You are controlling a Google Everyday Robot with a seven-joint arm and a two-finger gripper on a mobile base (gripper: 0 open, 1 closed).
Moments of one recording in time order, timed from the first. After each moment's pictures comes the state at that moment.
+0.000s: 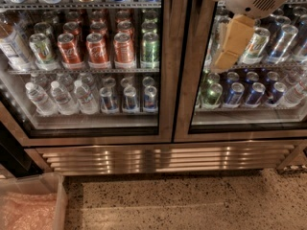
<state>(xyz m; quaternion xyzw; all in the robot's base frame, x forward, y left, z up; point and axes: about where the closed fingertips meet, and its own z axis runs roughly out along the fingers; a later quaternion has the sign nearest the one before) 0.534 -0.121 1.019 -0.67 0.69 -0.01 0.28</state>
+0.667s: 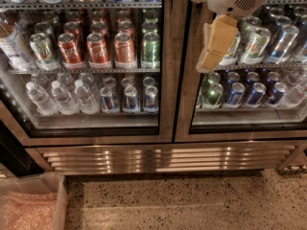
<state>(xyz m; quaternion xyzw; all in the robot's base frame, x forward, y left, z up) 0.538 -0.091 1.015 -0.70 0.66 0.02 0.28</state>
